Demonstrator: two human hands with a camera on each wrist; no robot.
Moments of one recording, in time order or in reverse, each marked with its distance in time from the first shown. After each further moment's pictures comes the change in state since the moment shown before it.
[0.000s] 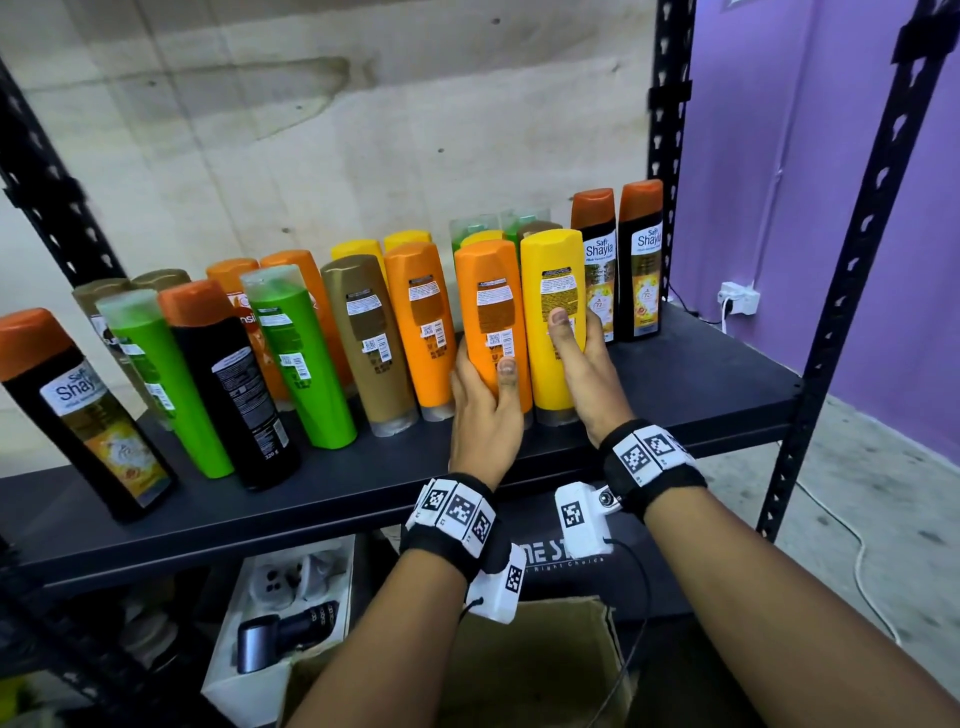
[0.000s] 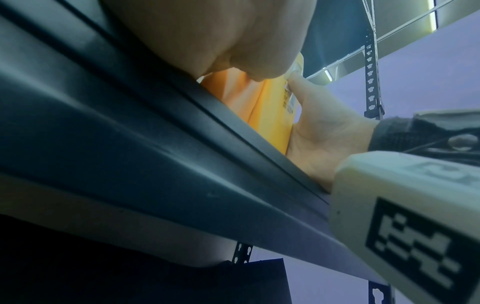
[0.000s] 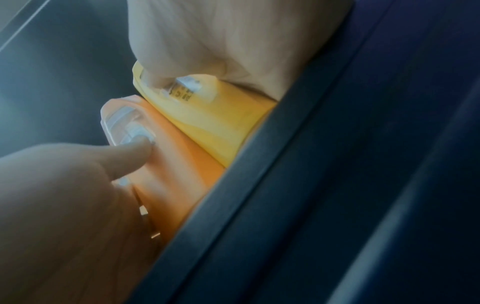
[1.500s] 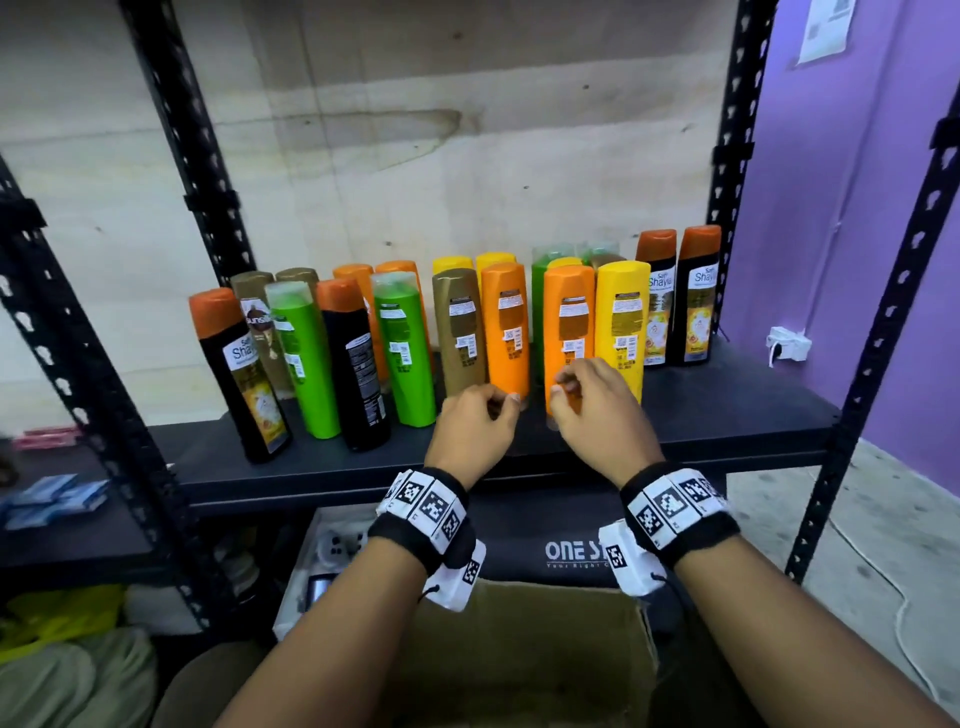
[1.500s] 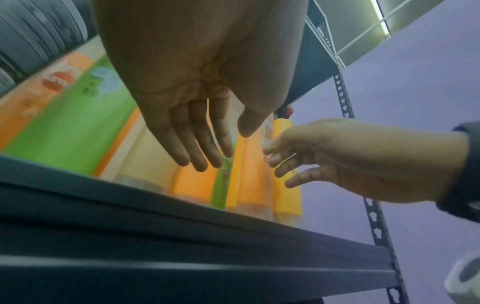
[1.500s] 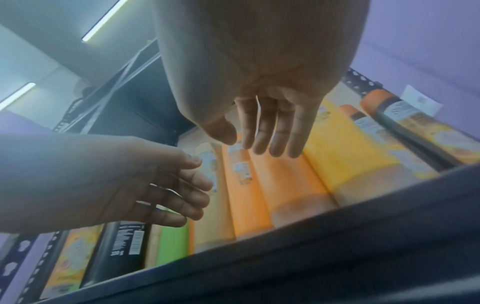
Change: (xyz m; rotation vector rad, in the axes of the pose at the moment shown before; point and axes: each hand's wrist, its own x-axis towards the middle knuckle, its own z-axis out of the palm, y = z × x) left_hand -0.029 0.026 -0.122 0.462 -0.052 0.027; right_hand -0.069 -0.025 0.039 -0.856 -0.083 -0.416
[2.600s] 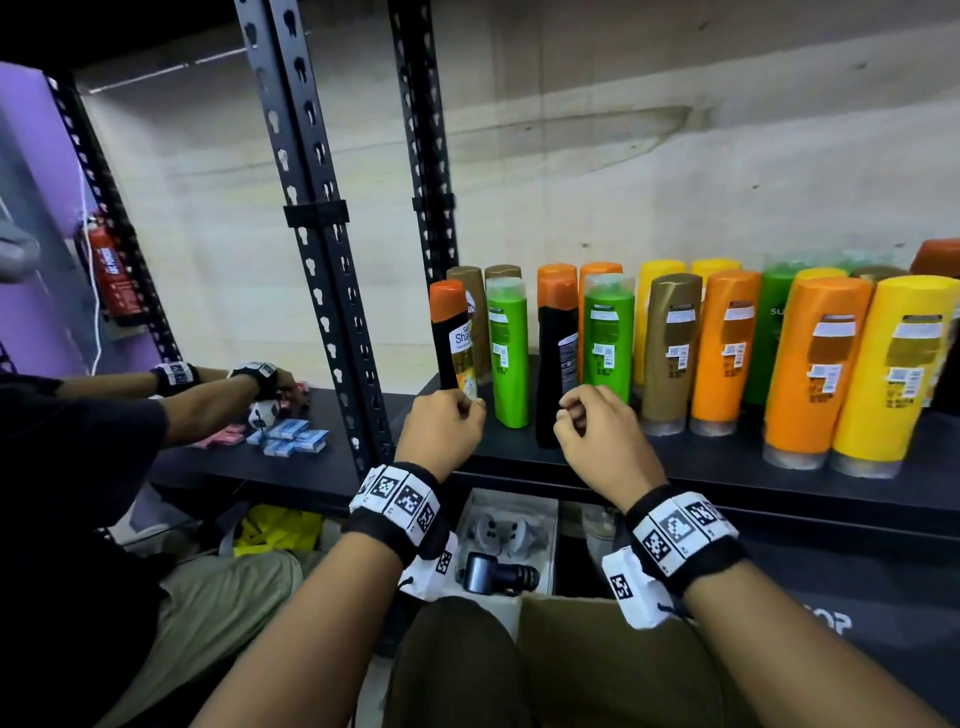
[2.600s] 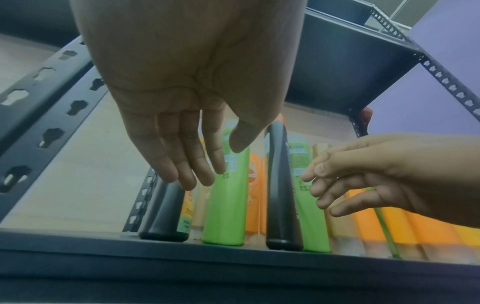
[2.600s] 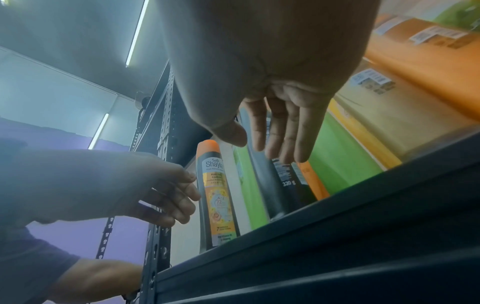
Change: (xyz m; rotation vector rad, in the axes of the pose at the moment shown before) left_hand -0.039 -0.139 -0.196 0.292 0.162 -0.365; right_hand 0.002 -0.165 0.128 0.290 -0.182 -0.115
